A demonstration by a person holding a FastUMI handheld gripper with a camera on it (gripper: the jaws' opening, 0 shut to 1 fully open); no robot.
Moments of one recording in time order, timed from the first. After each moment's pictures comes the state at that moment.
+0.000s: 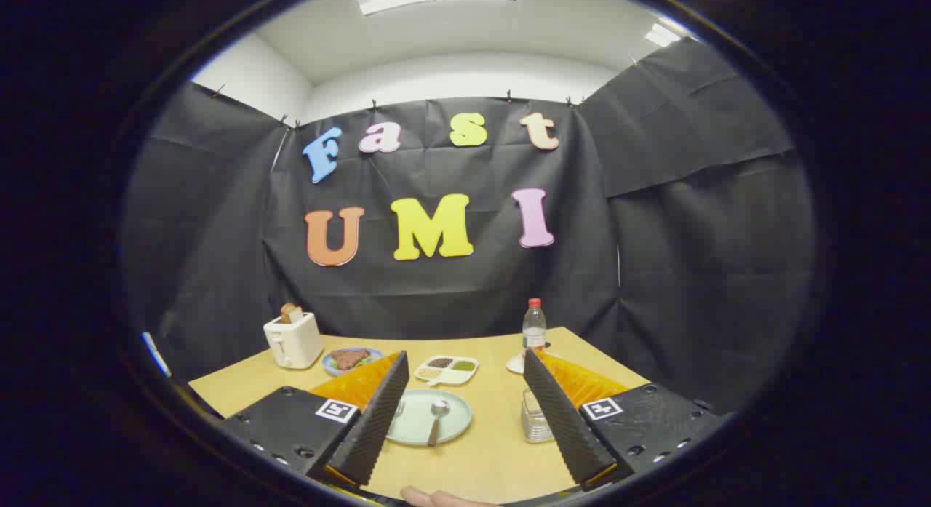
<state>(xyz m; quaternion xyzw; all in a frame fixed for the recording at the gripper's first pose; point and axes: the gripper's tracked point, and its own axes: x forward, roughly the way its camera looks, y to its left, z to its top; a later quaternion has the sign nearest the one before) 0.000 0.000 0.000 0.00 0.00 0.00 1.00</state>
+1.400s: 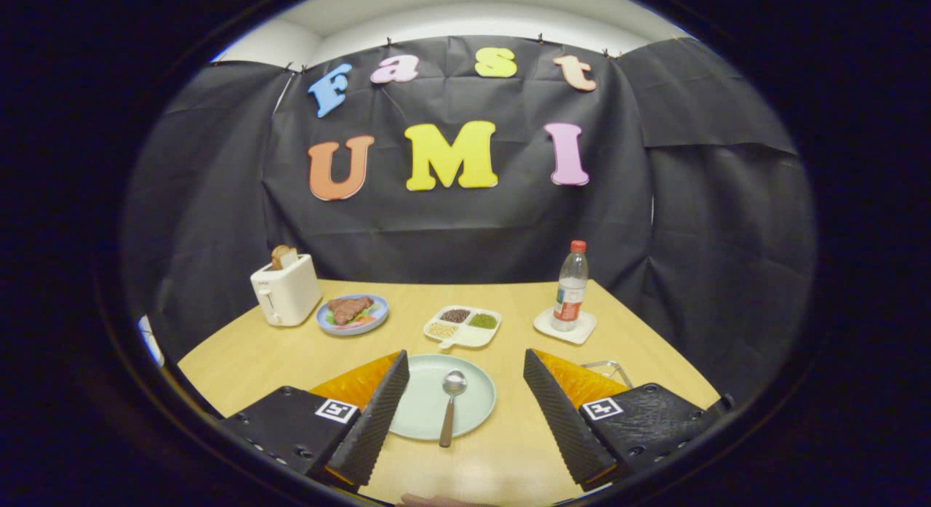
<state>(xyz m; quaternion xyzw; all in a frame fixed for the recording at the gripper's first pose) 0.115 0.034 -0.086 -0.03 0.17 0.02 0.98</state>
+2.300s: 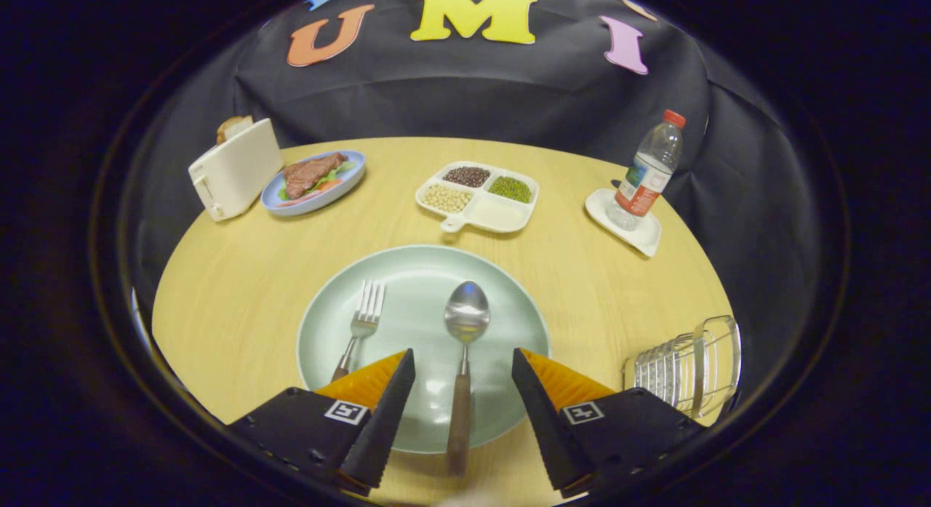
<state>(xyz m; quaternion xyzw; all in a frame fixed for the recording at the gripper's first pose) 0.190 0.042 -0.237 -0.09 0.44 -0.01 0.89</state>
